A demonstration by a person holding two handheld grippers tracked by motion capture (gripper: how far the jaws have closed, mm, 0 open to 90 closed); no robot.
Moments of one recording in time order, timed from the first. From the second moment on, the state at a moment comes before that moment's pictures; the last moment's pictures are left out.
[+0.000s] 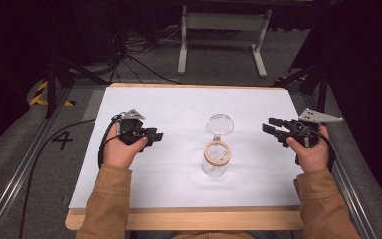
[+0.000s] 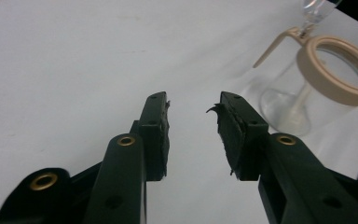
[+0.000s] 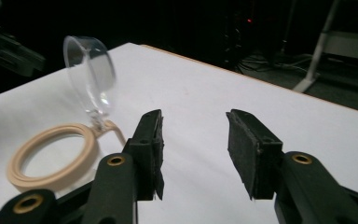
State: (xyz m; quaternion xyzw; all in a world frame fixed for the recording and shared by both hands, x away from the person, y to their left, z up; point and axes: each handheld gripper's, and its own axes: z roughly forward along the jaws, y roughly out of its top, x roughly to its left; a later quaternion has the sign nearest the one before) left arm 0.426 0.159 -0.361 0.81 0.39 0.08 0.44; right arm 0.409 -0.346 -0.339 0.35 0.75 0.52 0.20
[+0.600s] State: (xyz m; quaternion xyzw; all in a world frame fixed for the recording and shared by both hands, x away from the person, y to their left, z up) left arm 0.445 0.179 -0.388 0.83 0.42 0.06 0.36; right arm 0.426 -0.390 -0.379 0.44 0.78 0.38 0.21
